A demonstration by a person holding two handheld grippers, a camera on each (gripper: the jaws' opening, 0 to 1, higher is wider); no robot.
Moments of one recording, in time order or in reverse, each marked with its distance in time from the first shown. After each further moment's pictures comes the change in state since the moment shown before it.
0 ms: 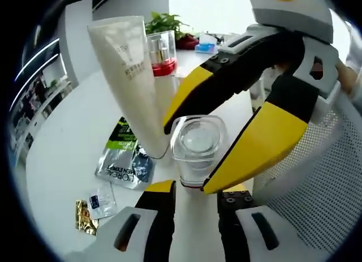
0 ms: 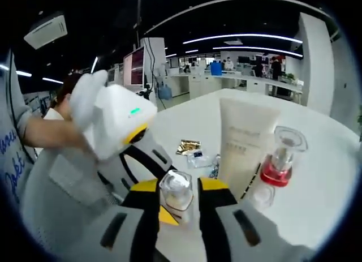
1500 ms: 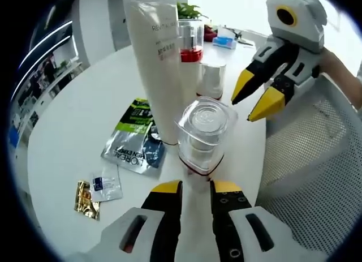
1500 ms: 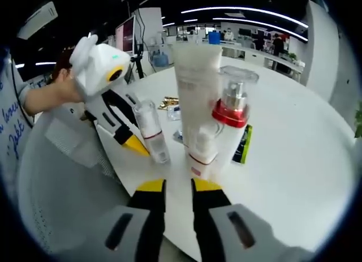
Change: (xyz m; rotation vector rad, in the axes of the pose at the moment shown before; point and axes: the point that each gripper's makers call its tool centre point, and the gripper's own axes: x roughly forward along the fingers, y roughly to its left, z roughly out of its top) left arm -0.001 0.015 -0.012 -0.129 0.067 0.054; right arm -0.040 -0.049 -0.067 -0.006 0.282 -0.016
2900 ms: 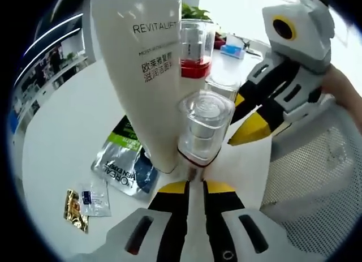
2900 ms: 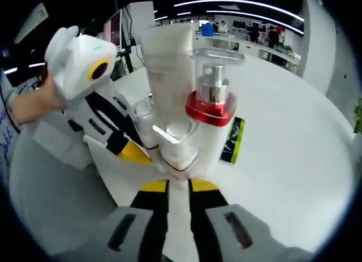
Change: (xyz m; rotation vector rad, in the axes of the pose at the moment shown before) left arm 0.025 -0.006 0.030 -0.082 -0.046 0.002; right arm 0.018 -0.024 -0.002 0.031 0.044 -0.031
